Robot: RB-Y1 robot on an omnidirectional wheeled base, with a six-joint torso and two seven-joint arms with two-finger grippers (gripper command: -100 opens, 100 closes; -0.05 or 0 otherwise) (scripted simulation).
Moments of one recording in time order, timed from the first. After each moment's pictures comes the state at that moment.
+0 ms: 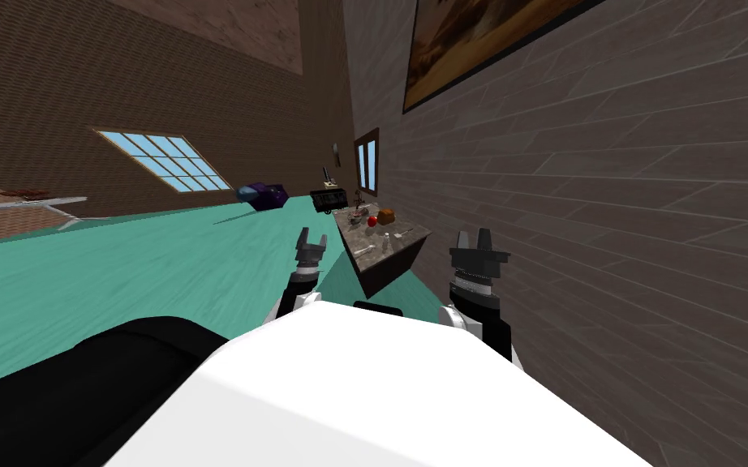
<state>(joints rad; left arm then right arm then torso) 0.60 0.13 0.05 -2.22 0.07 -0.55 0.18 0.54 -0.05 0.07 -2.38 -0.06 -0.47 -0.09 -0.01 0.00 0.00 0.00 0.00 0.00</state>
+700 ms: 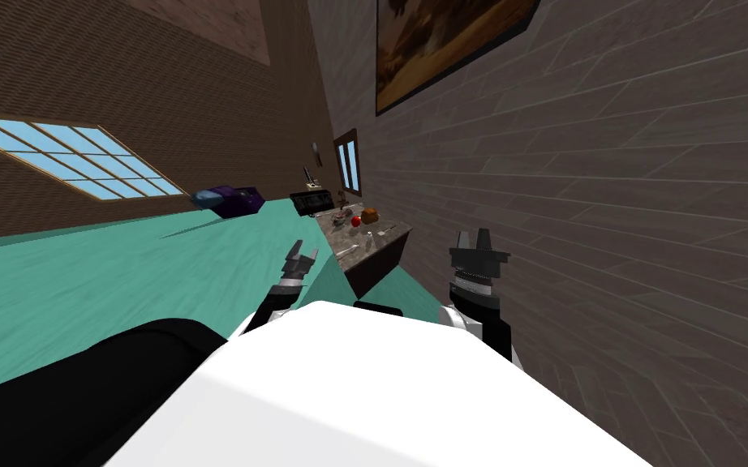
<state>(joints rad) 0.80 0.27 0.14 -2.22 0.16 -0.45 0.25 0.54 -0.05 0.07 -2.38 -0.06 -0.47 -0.09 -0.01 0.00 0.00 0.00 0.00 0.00</state>
